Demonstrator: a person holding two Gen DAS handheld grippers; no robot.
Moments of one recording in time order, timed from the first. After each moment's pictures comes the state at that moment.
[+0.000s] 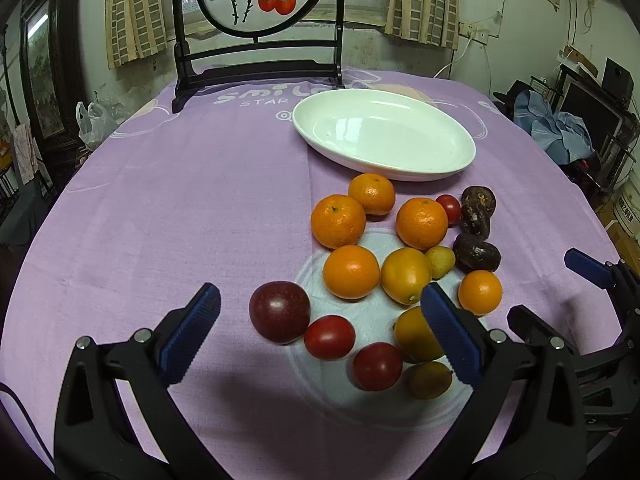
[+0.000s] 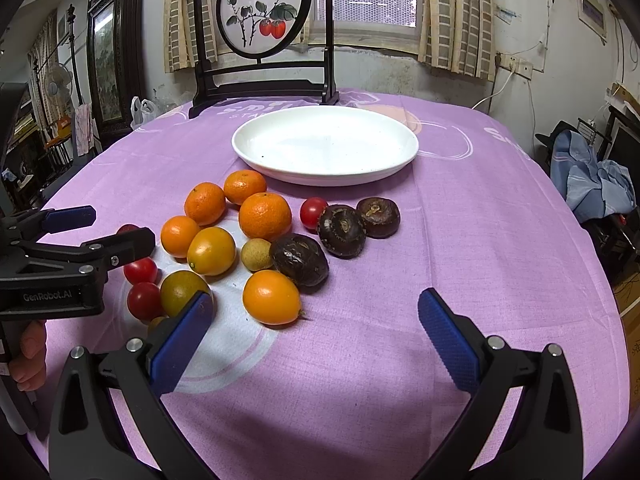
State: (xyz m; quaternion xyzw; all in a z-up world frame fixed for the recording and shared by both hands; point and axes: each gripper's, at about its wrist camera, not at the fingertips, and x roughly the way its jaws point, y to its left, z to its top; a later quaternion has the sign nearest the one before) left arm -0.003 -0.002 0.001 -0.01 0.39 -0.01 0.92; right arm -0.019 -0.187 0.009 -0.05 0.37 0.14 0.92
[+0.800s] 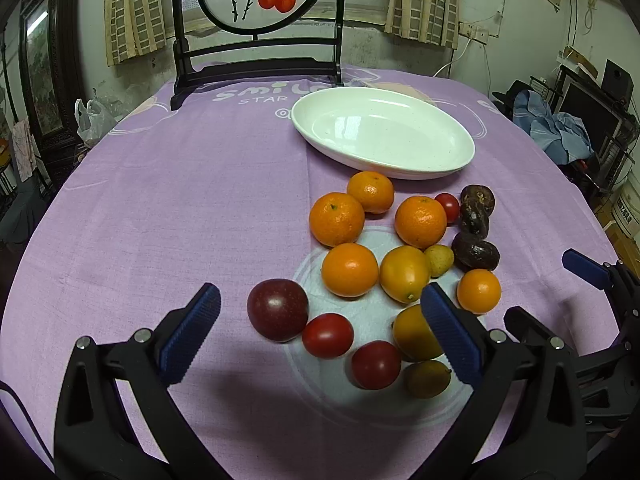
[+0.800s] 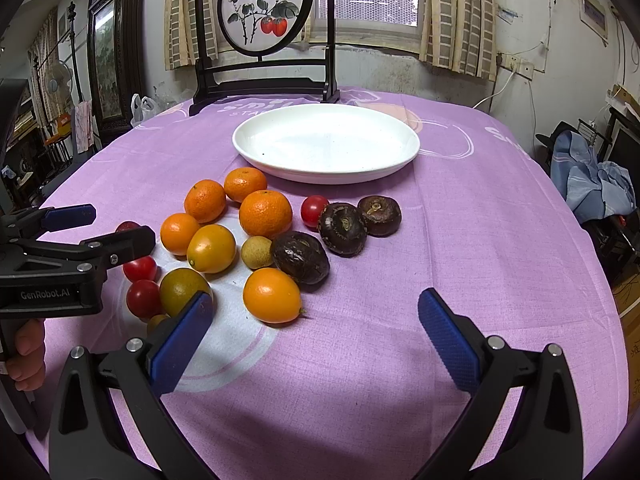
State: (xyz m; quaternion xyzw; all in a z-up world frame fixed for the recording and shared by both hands) left arm -0.003 -0.003 -0.001 -0.01 0.40 -0.01 0.92; right arm -0.019 -0.186 0.007 -0.05 0.37 0.14 0.92
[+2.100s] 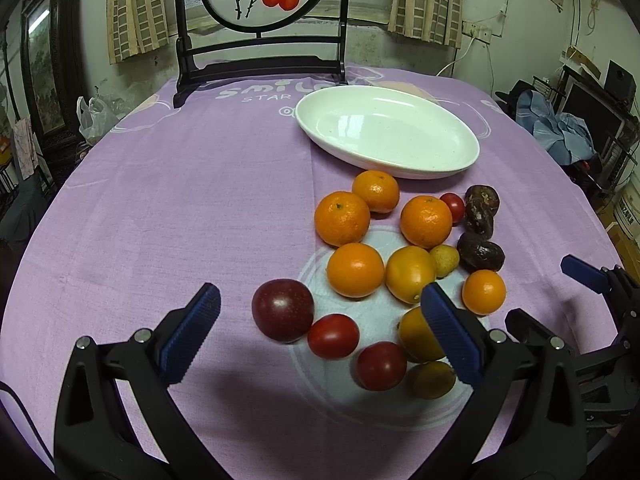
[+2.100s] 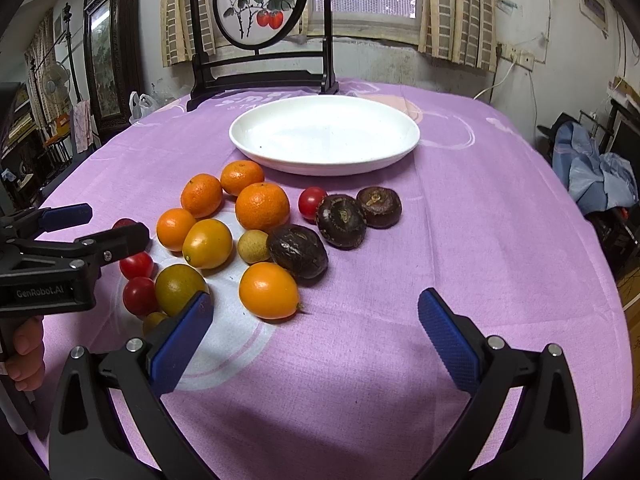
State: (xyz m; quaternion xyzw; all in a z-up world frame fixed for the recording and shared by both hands) left arm -0.002 0.001 -0.003 -0.02 0.40 -0.01 0.92; right arm -0.013 -0.191 -0.005 -0.04 0.39 0.15 0.91
